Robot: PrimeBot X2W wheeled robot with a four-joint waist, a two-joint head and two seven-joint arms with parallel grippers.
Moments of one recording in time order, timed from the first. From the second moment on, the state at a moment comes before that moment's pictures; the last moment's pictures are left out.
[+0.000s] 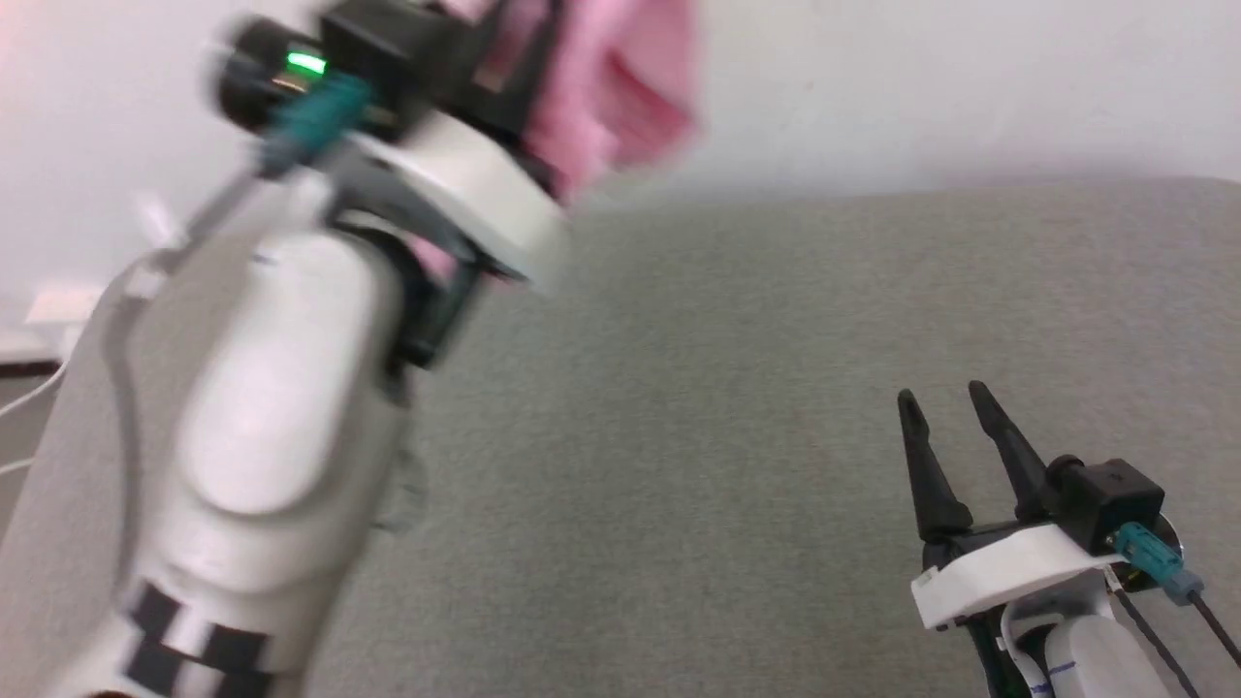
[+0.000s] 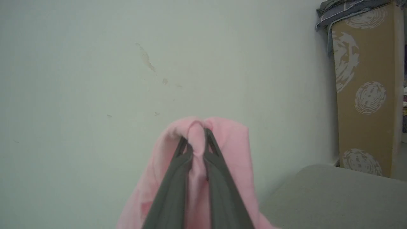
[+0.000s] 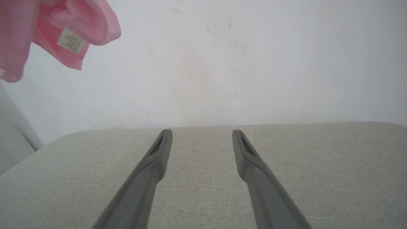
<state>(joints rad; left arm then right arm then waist) -0.83 0.26 -0.39 0.09 -0.33 -0.08 0.10 -0.10 -0.05 0.06 0.19 0.20 0.13 -0.22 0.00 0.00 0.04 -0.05</state>
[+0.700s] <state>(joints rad) -0.49 0.11 -0.73 0.54 -0.63 -0.12 0.39 -0.09 -0.05 0.05 0.14 0.19 0.13 -0.18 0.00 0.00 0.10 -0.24</state>
